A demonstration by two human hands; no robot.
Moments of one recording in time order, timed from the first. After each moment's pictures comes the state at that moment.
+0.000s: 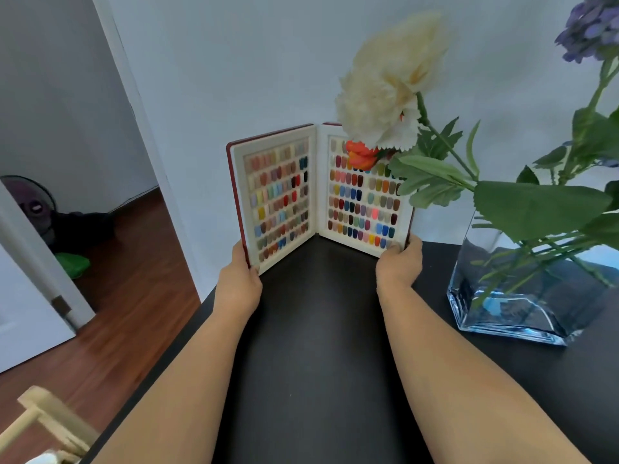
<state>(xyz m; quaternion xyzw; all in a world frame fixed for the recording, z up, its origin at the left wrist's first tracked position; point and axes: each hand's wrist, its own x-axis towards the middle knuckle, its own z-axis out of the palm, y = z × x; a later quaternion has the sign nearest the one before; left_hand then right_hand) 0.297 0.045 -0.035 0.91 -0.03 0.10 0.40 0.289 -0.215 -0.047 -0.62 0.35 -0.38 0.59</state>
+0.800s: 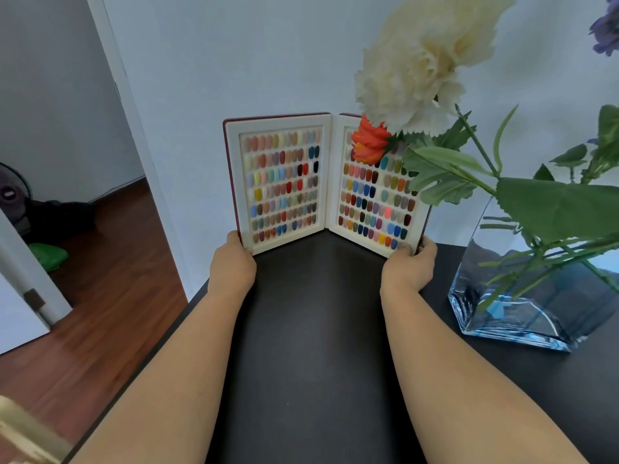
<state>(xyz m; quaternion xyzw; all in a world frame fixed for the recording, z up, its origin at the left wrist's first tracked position) 0.345 0.035 -0.040 0.92 0.01 0.11 0.38 0.284 -0.219 -0.049 -0.58 0.39 -0.44 0.57</state>
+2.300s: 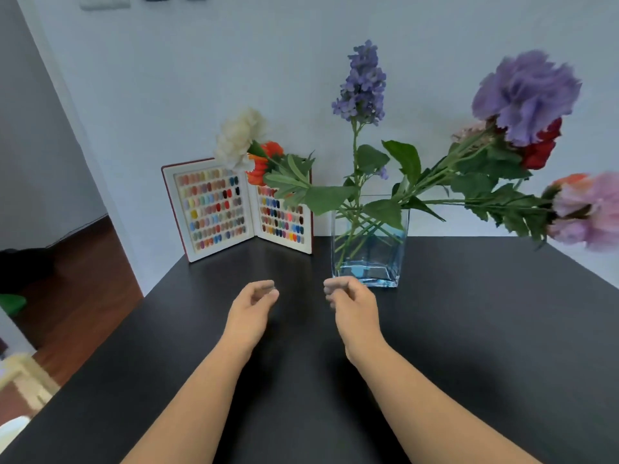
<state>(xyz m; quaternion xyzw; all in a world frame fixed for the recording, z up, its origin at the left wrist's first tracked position) 0.095 -0.049 -0.021 0.76 -0.11 -0.05 0.64 0.003 -0.206 0.000 -0.66 0.19 -0.27 0.68</state>
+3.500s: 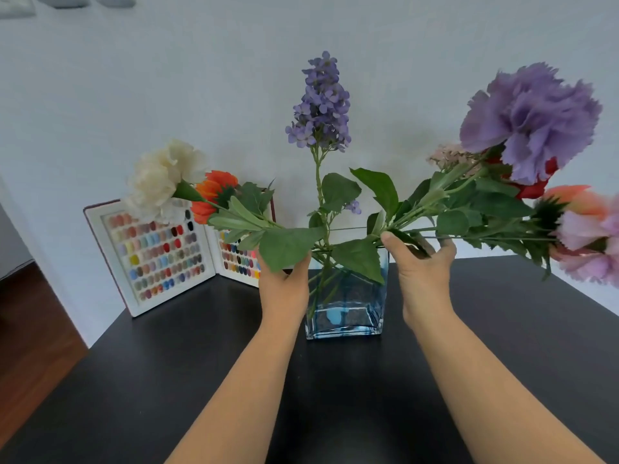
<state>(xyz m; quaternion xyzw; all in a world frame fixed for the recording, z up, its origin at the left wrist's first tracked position) 0.145 -0.214 0.056 0.64 -0.18 0.10 0.74 0.039 -0.360 0.084 -0.52 0.20 -0.46 0.69</state>
